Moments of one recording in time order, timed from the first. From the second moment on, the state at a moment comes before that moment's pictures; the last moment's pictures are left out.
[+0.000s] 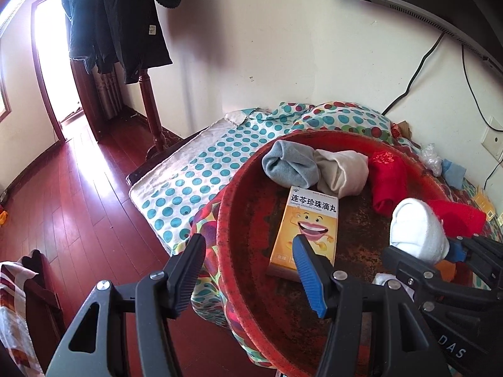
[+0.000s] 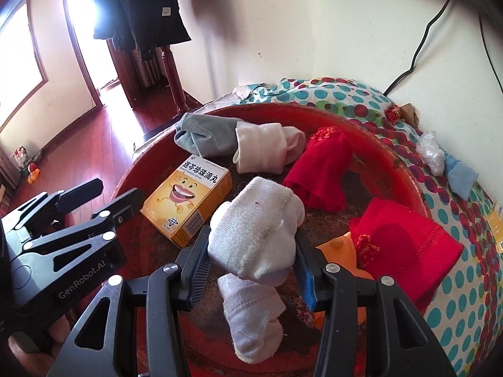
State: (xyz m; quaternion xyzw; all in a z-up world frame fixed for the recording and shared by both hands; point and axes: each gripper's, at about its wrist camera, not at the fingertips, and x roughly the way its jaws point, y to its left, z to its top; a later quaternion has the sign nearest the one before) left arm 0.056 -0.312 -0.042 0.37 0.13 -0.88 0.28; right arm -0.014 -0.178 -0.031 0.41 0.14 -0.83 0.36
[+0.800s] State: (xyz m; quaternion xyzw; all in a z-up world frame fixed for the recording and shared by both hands) left arm 0.049 -0.305 -0.046 0.38 0.11 -0.88 0.27; right arm -0.005 -0.140 -0.011 0.39 0.11 -0.84 0.36
